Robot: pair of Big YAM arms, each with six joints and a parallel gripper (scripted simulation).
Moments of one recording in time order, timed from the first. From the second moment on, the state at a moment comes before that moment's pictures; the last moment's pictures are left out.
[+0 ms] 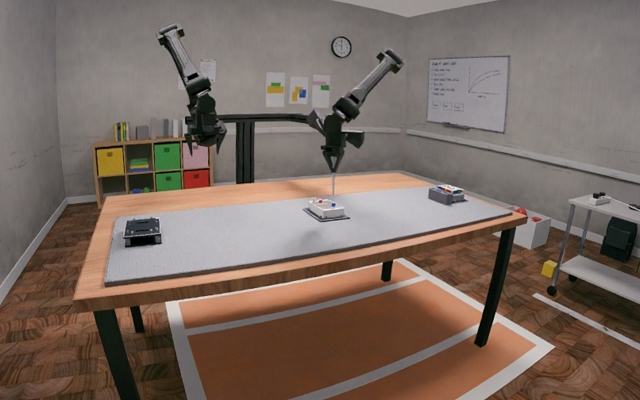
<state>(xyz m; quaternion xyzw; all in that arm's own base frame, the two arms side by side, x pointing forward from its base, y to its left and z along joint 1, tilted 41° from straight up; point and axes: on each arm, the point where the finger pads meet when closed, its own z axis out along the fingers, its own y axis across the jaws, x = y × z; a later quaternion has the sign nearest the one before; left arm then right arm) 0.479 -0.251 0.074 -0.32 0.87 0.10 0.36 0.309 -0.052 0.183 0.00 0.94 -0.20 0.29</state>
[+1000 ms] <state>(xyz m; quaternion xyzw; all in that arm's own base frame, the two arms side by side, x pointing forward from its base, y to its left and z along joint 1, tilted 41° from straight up) 0.482 -0.247 0.073 -0.32 0.87 0.09 0.36 0.309 -0.052 0.183 0.00 0.94 -0.20 0.29</state>
